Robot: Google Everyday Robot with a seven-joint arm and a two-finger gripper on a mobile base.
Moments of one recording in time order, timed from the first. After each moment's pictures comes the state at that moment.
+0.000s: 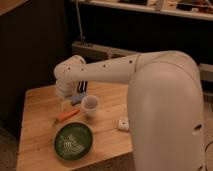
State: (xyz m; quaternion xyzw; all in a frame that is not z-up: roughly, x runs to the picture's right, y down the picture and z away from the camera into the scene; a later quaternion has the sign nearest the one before) arm -0.230 0.048 0.737 -0.23 -0.25 -0.16 0.93
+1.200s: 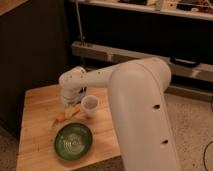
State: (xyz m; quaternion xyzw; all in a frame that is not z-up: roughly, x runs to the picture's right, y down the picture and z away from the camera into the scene) arm -0.232 0.111 0.821 -0.30 -0.23 -0.12 0.92
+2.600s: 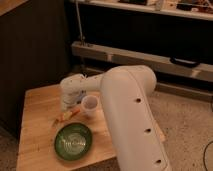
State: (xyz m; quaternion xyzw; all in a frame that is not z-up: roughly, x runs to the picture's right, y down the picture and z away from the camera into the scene) arm -0.254 0.146 0.858 -0.35 -0.25 -0.10 0.90
